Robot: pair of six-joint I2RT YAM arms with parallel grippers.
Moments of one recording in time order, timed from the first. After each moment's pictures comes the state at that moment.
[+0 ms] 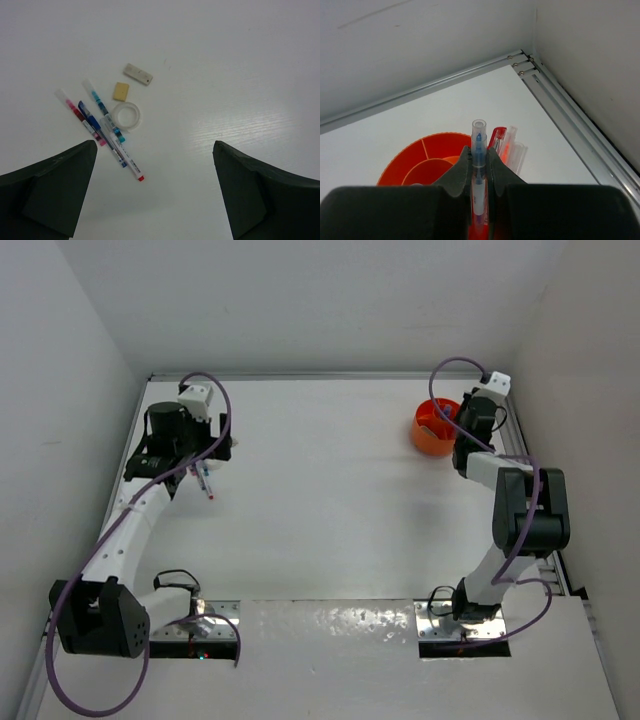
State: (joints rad) left arm -0.04 1.14 0.98 -0.36 0.10 0.08; right arm -0.06 1.73 0.89 0.71 0.34 0.13
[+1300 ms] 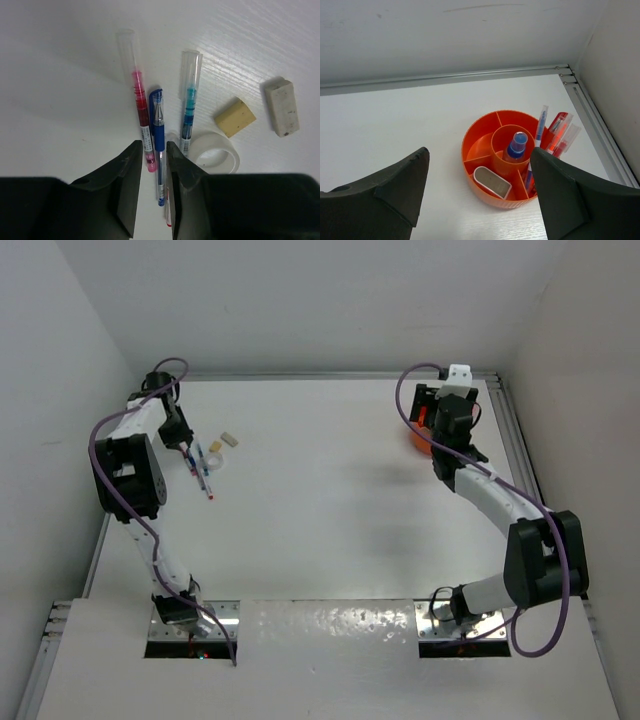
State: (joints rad) left arm 0.21 2.05 1.63 -0.73 -0.09 -0.25; right arm 0.21 1.43 0.87 0.41 0.39 0.01
